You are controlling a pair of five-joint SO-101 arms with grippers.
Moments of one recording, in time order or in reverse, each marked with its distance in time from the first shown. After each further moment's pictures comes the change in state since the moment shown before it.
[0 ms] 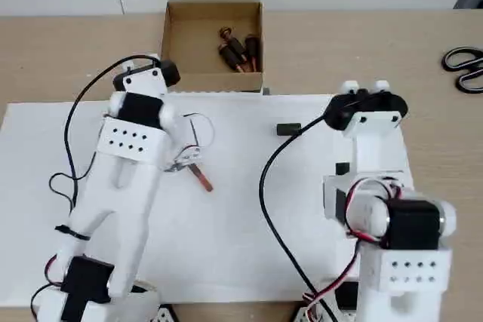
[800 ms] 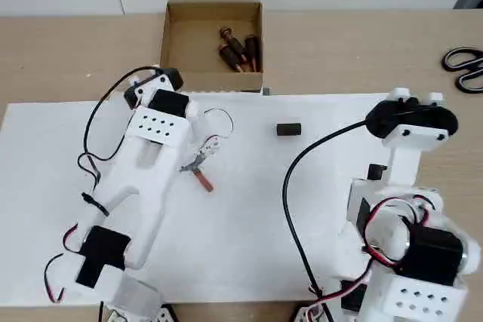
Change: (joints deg) left arm 1.3 12.4 0.0 -10.3 11.3; right arm 10.4 -5.4 0.0 0.0 0.0
